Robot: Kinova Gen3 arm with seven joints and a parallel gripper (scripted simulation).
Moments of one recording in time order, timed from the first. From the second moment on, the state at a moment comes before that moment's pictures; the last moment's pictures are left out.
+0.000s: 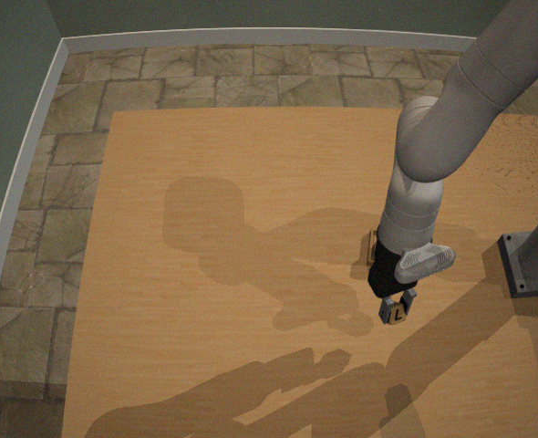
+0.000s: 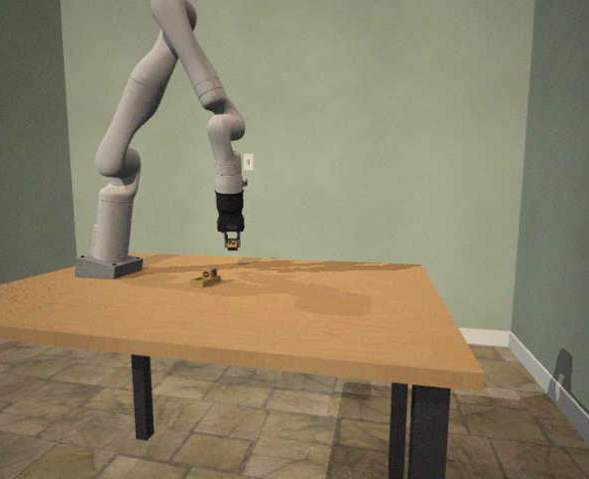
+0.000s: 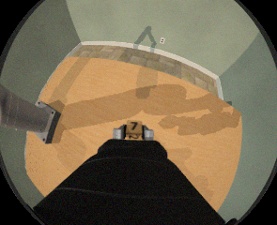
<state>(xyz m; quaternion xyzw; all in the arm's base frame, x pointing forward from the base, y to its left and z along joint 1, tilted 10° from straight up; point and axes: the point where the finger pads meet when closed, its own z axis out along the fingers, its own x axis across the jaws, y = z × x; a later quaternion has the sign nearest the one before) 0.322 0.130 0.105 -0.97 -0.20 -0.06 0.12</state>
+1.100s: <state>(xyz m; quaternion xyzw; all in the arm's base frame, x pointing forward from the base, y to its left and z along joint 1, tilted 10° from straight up) 0.318 0.133 0.105 -0.96 -0.22 -0.03 0.20</state>
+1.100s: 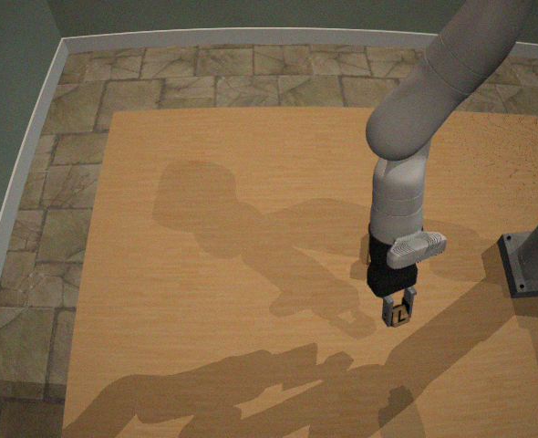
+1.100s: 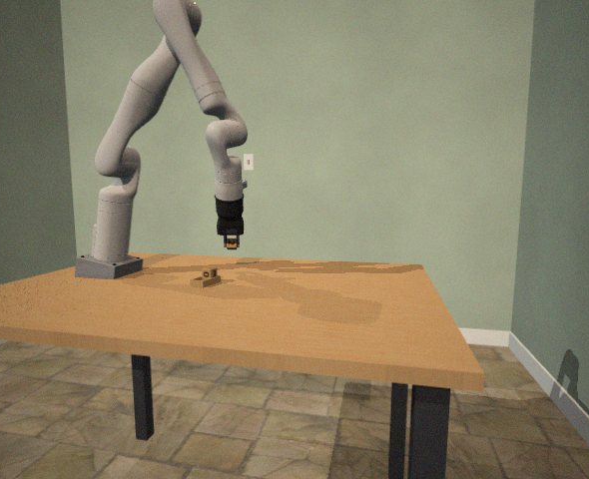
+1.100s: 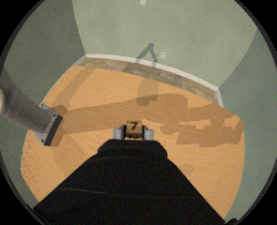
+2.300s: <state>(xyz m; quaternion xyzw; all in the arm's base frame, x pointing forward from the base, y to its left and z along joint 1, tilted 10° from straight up) 0.324 0.130 0.110 -0.91 -0.22 -0.01 0.34</state>
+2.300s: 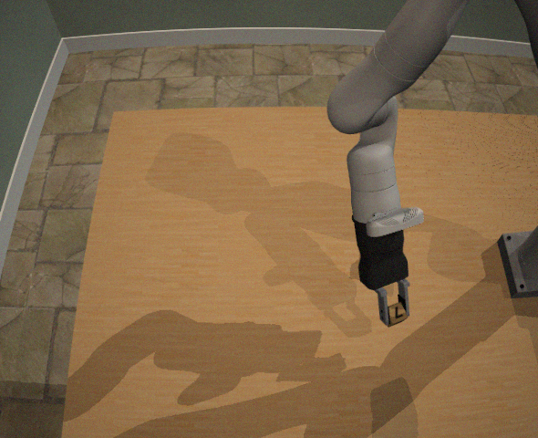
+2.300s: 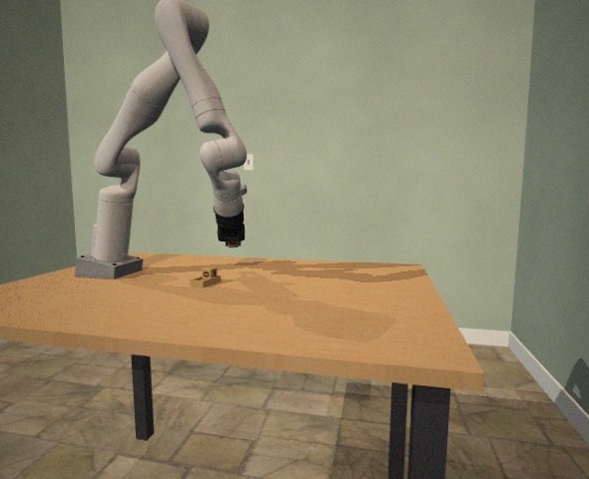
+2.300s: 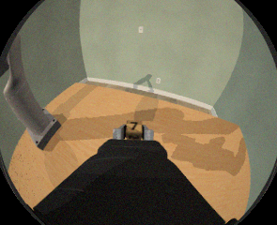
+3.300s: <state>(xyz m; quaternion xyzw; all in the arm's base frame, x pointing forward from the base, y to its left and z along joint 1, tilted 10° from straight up) 0.326 0.124 0.101 -0.91 -0.21 0.00 0.37</state>
